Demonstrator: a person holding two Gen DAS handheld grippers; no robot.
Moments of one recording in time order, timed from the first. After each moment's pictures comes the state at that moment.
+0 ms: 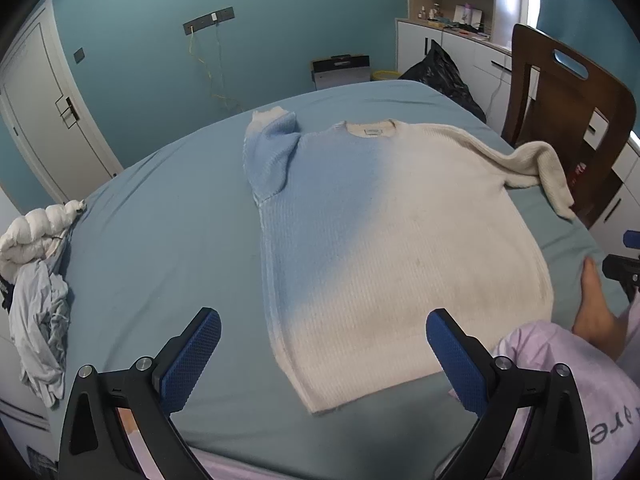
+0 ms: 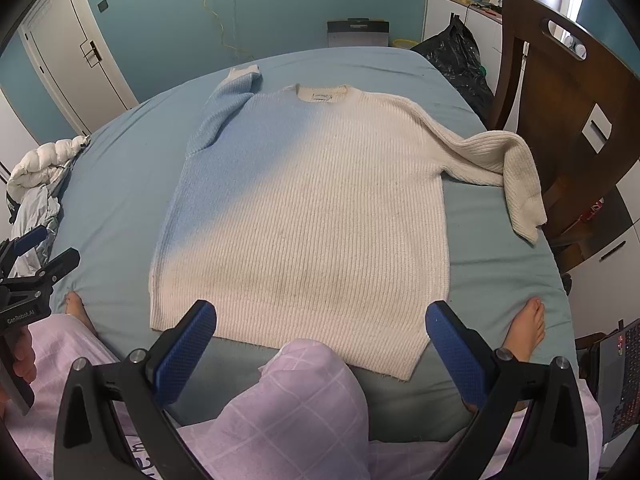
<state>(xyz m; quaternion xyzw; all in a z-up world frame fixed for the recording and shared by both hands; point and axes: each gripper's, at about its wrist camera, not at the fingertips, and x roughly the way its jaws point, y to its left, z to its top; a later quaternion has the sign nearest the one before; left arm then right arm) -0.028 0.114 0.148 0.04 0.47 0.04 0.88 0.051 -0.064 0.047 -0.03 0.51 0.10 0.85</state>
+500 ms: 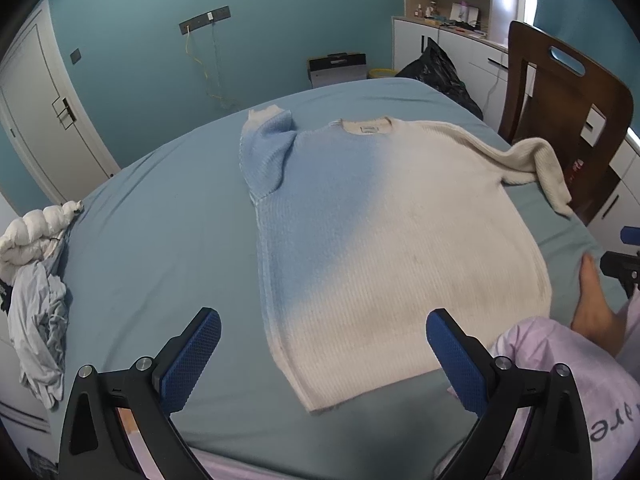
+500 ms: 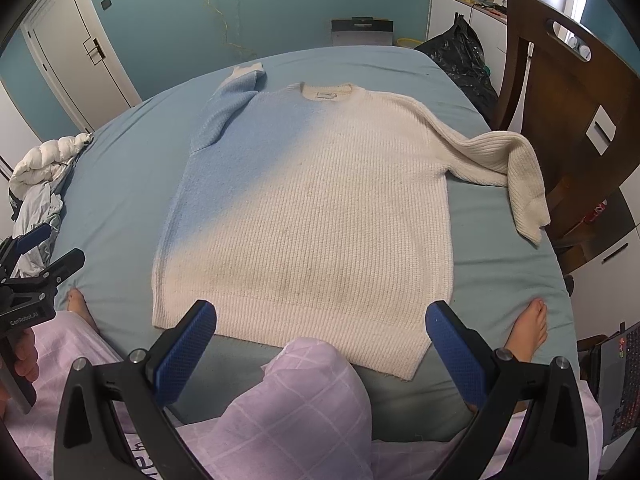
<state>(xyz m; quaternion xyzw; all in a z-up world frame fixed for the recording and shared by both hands) -0.018 0.120 0.129 0.04 0.48 0.03 0.88 0.050 -0.062 0.046 -0.03 0.51 0.11 0.85</state>
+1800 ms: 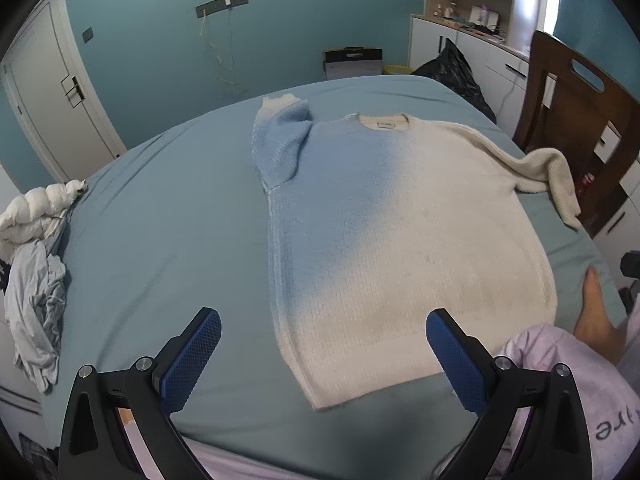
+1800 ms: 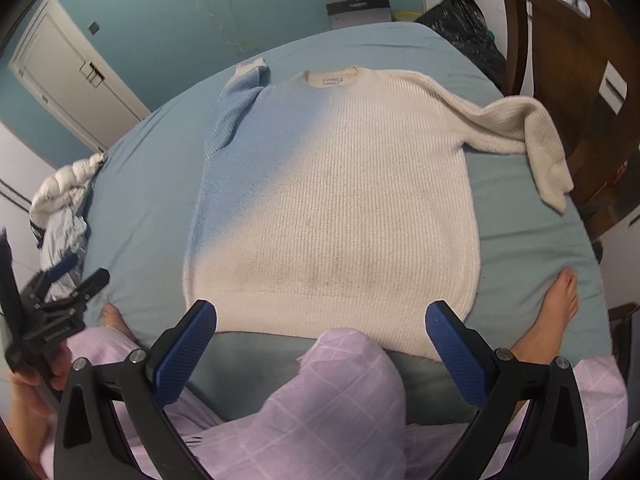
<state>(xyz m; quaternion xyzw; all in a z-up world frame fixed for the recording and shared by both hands) -0.007 0.151 0.119 0.01 0.49 0.05 0.87 0.060 -0.073 0.046 0.05 0.55 0.13 0.83</state>
